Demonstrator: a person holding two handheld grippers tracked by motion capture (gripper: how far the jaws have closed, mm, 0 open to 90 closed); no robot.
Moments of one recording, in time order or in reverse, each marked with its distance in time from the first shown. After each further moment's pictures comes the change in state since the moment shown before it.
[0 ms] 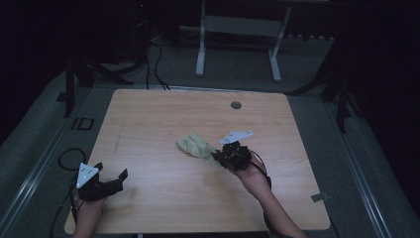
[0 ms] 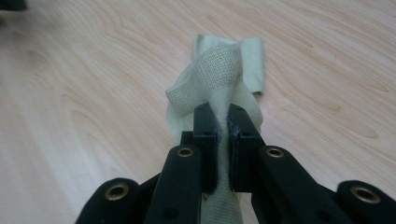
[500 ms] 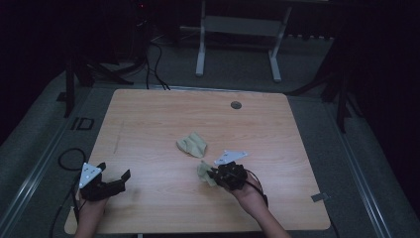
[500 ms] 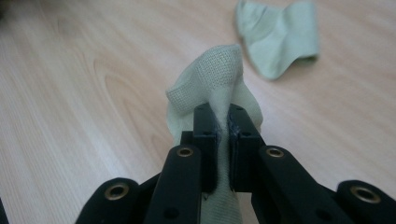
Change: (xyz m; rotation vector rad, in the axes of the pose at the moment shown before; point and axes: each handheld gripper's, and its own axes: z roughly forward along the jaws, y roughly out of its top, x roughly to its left) left arm -0.007 0.001 0.002 0.008 -0.035 0.015; right arm 0.037 -0.039 0.012 0.024 0.043 -0.014
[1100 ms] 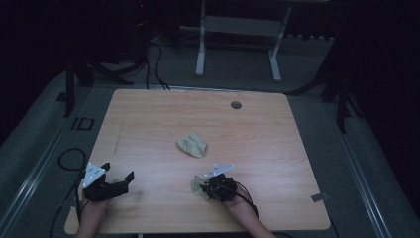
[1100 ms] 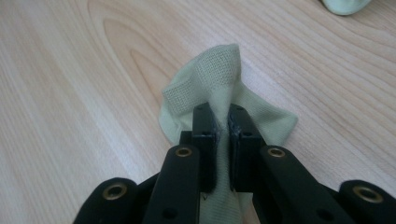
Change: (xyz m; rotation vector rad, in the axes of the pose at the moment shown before) left arm -0.008 0.001 0.001 0.010 -0.039 0.025; right arm 0.017 -0.029 0.043 0.084 0.036 0.027
